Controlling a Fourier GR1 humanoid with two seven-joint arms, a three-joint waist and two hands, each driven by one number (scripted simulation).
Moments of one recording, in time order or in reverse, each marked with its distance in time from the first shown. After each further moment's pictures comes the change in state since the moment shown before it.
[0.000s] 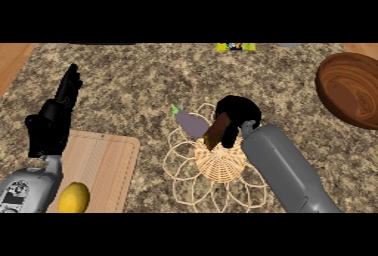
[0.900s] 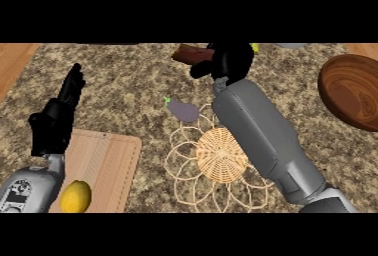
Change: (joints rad) left arm -0.009 -0.013 0.001 0.004 -0.009 -0.012 0.009; right arm -0.377 0.092 -0.115 0.174 0.210 -0.870 0.418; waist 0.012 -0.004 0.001
